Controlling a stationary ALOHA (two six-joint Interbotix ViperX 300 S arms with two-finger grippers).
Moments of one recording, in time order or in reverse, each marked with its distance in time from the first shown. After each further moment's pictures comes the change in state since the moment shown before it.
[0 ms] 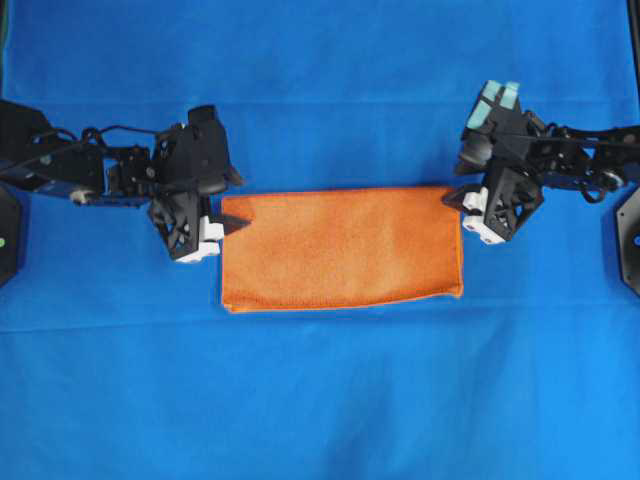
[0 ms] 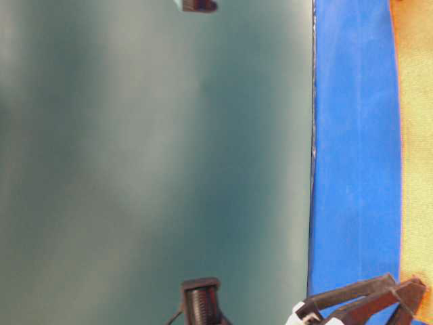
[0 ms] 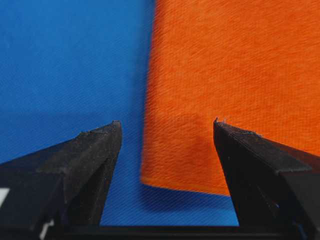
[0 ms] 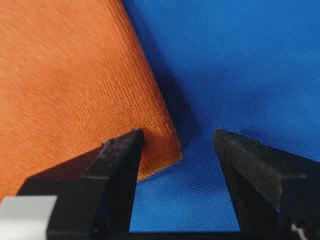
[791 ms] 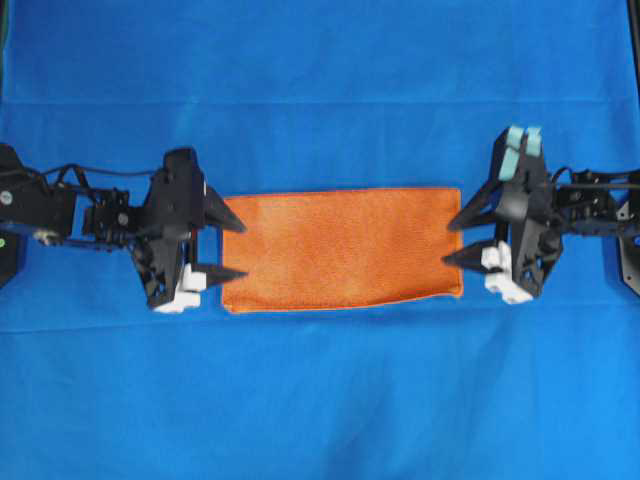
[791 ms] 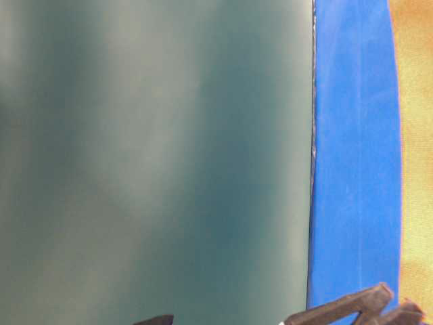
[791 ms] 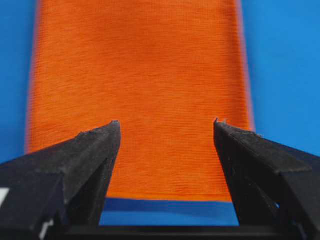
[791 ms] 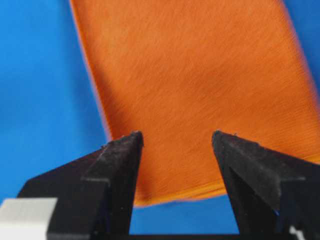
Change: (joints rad) left arm -0.175 -0.132 0.049 0.000 -0.067 -0.107; right arm 0.235 -0.221 0.020 0.147 0.015 0.005
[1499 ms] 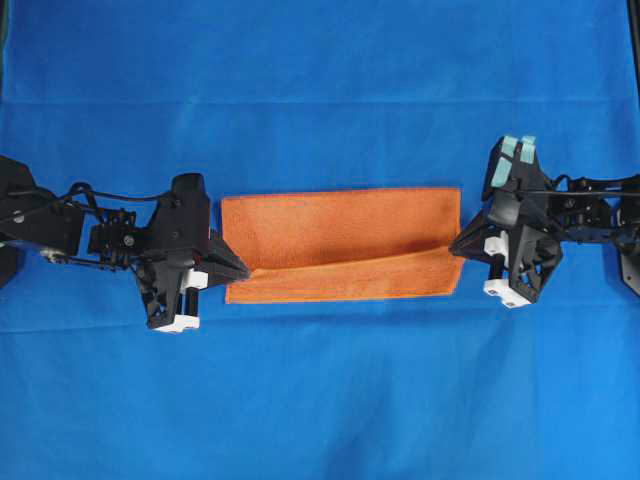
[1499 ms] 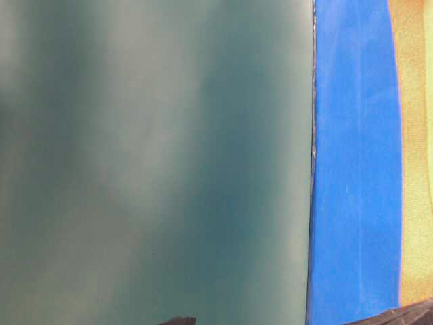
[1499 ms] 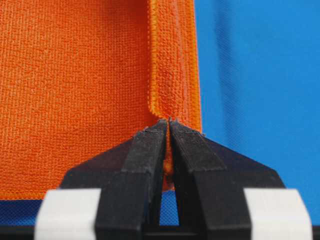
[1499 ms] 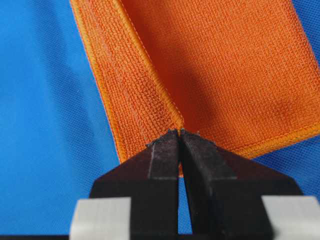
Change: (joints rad) left arm -0.078 0.064 0.000 0.000 -0.066 -0.011; right arm 0.034 0.075 0.026 0.037 -0.020 0.011
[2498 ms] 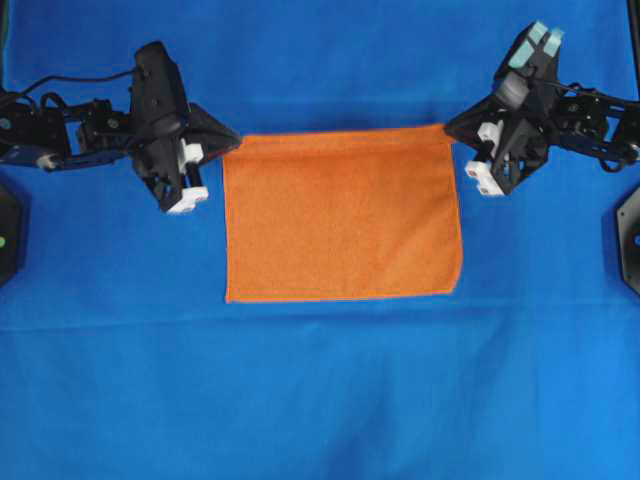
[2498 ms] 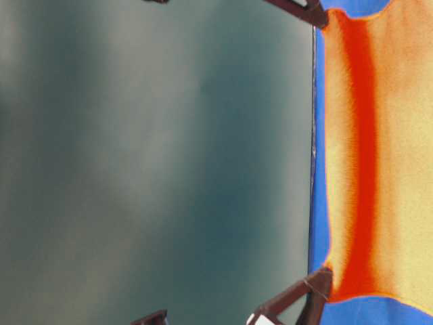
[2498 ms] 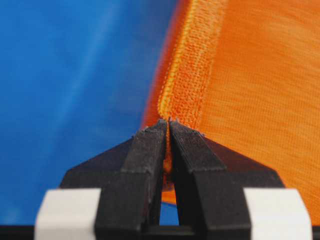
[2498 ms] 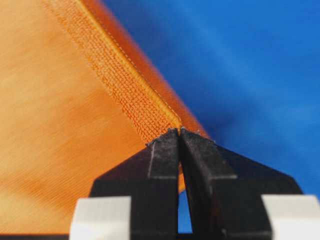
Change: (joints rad) left arm 0.359 -0.074 0.046 0.000 -0.057 0.163; right arm -0.360 0.000 -0.011 -0.184 -0.123 -0.002
